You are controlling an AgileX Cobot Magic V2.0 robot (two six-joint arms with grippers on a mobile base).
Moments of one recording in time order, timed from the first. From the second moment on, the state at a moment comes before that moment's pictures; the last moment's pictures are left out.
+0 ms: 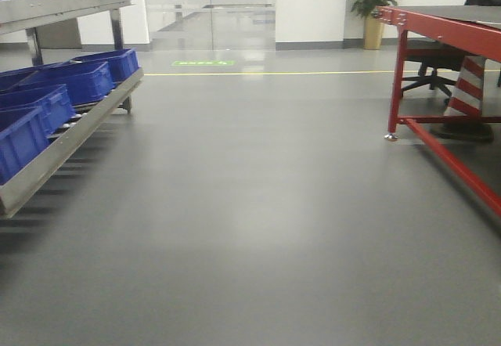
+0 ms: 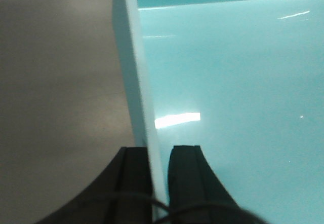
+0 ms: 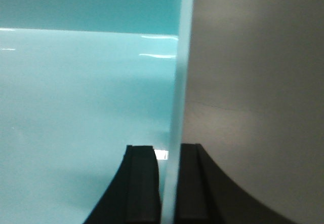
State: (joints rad) left arm -0.34 1.42 -1.94 -0.12 1.23 -0.05; right arm 0.51 1.53 -2.04 -0.10 1.21 0.28
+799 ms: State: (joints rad) left arm -0.34 1.42 -1.94 -0.12 1.23 -0.05; right arm 0.51 1.53 -2.04 -0.10 1.21 0.28
